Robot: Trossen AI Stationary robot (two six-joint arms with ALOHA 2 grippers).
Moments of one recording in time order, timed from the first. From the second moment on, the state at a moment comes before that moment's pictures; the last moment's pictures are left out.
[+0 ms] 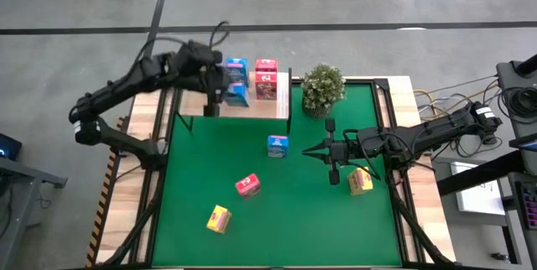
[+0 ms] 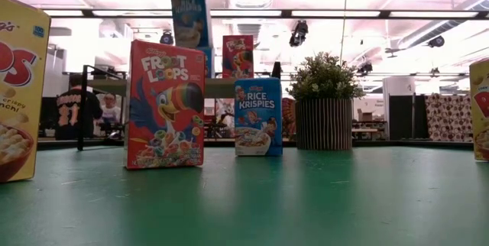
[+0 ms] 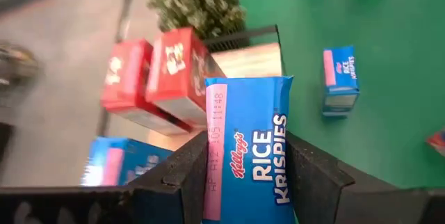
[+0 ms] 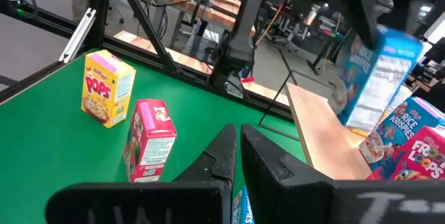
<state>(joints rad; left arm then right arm) 0.42 1.33 1.59 -1.00 0.06 0.54 0.21 1.06 0.70 0.21 0.18 -0.35</state>
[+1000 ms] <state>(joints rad) 0.59 1.48 1.59 -1.01 0.12 0.59 0.21 1.06 0.70 0.21 0.18 -0.35</state>
